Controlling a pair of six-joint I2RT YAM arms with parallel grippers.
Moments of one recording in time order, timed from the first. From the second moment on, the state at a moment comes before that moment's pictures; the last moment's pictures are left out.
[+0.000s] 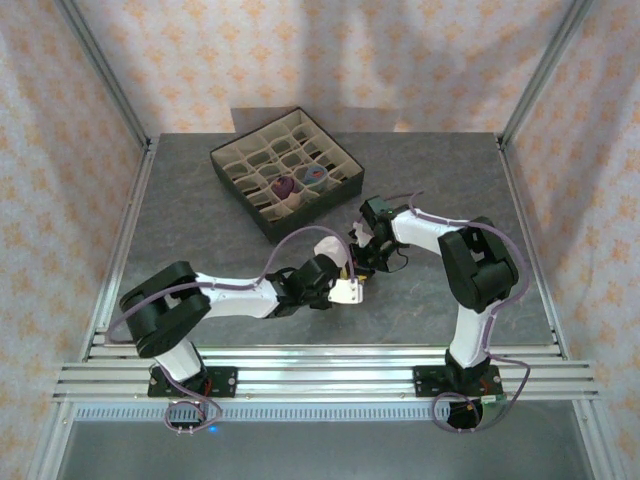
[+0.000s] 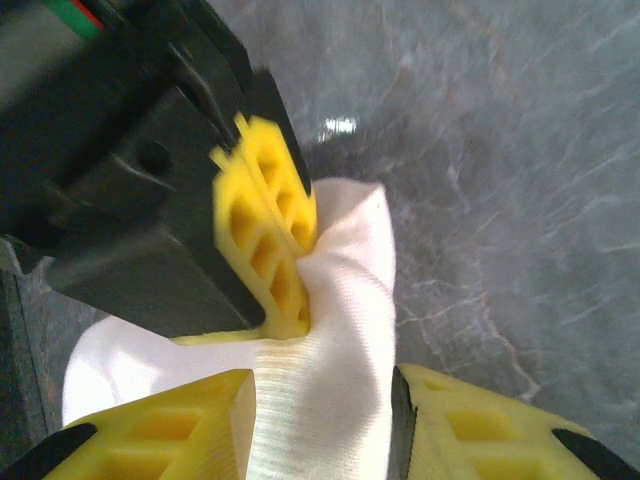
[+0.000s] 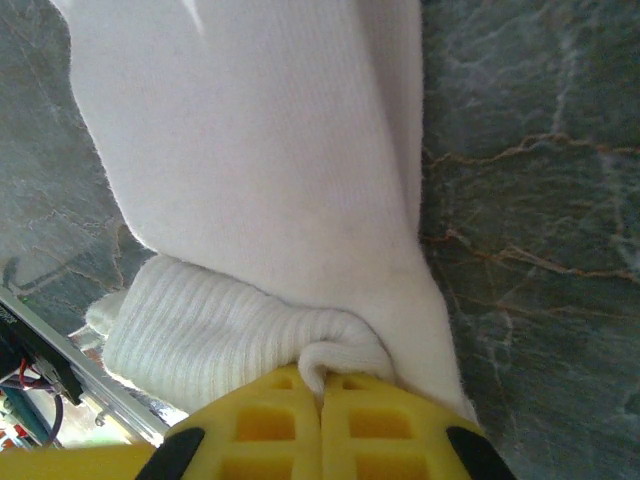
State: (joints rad) left arm -0.94 1.67 0.75 0.14 -0.14 0.75; right arm 0.47 1.88 1.14 -0.73 -0.60 0.36
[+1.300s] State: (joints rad) left arm -0.64 1.83 1.02 -0.21 0.47 0.34; right arm 0.38 1.59 0.83 -0.30 -0.65 0.42
